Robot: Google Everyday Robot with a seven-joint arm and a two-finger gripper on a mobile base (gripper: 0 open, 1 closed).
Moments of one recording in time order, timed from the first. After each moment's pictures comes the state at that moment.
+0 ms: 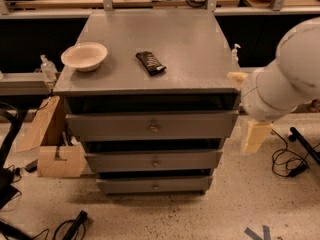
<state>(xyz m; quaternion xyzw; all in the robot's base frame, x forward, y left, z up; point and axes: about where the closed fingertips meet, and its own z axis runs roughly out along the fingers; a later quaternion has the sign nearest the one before) 0.495 -0.198 0.866 -0.71 0.65 -0.15 0.21</state>
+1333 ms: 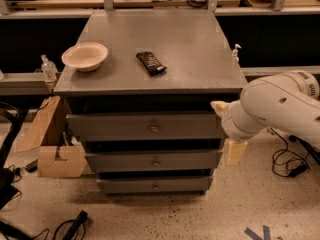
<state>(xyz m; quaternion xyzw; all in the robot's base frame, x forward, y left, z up) 0.540 -0.193 0.736 -0.74 0.63 -0.13 0.19</state>
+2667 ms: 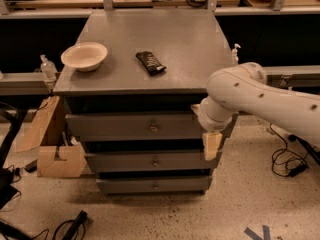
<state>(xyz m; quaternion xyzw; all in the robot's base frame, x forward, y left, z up) 0.587 -0.151 0.683 -0.76 0.63 -0.07 0.14</state>
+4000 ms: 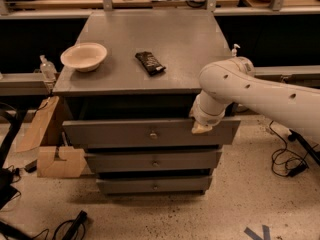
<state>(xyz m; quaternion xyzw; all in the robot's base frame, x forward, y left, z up) 0.607 -0.145 0.665 -0.75 0.65 -0.04 0.11</state>
